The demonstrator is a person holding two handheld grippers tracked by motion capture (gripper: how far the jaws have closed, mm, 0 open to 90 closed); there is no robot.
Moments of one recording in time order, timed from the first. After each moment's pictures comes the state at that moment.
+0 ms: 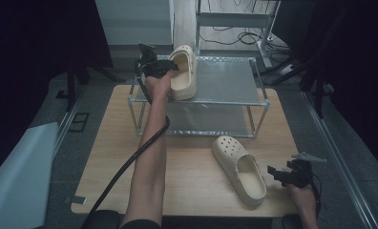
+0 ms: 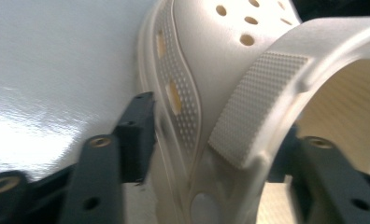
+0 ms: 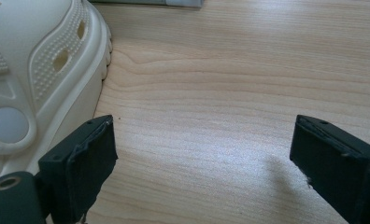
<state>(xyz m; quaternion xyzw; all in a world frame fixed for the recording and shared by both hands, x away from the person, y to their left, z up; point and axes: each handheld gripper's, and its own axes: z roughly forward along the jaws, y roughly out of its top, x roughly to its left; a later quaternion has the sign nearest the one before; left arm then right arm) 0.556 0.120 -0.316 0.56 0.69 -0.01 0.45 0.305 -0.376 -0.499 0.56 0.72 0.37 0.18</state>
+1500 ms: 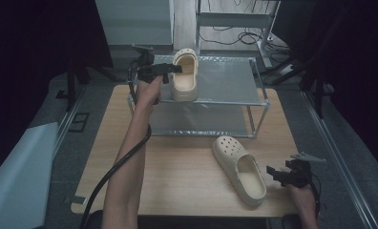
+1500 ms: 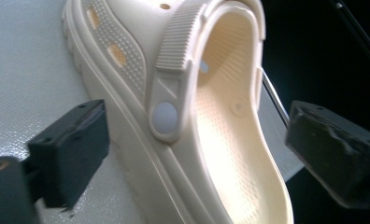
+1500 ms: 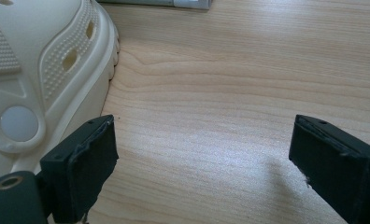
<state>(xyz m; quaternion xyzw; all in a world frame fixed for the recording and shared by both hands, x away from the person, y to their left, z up) 0.518 0.136 -0.303 0.64 0.57 -0.03 0.52 0.305 -0.373 -0.499 0.55 0.73 0.37 0.17</state>
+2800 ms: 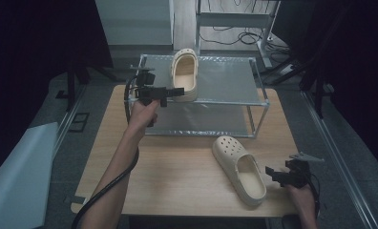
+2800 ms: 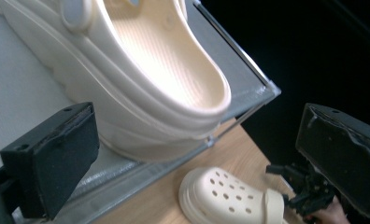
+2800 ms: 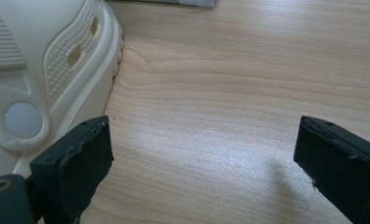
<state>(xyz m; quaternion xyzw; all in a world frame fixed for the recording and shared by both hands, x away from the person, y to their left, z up) 0.448 0.131 -0.319 0.70 0.47 -0.02 0.54 0.305 -0.371 -0.500 0.55 0.73 0.37 0.18</state>
